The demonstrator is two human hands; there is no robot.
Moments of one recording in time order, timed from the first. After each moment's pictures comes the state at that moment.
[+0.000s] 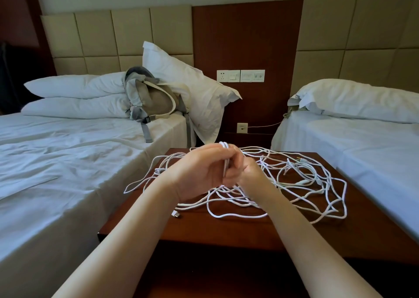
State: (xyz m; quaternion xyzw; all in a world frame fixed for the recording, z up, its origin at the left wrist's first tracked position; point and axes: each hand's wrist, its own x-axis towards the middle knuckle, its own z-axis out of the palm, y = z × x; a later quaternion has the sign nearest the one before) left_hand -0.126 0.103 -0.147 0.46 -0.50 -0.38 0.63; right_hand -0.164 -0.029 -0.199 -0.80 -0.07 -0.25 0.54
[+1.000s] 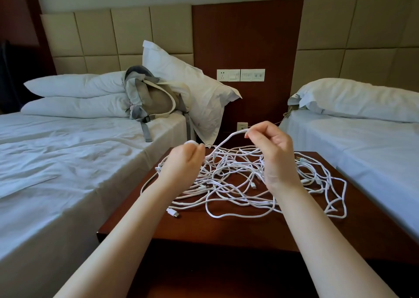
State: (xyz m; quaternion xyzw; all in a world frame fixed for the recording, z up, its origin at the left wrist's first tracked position) left_hand -0.091 0.107 -0.171 0.80 -0.36 0.14 0.47; right_hand -0.188 -0.035 -0.161 -0.66 -0.07 -0.47 0.59
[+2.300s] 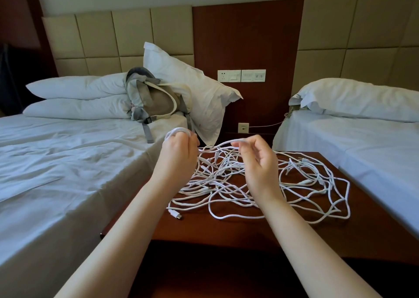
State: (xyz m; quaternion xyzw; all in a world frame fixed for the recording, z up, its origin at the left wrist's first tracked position) left_hand -0.086 0.115 -0.161 0.78 -0.35 0.26 0.45; right_hand -0.170 -0.021 -0.193 -0.71 0.00 -0.50 0.49
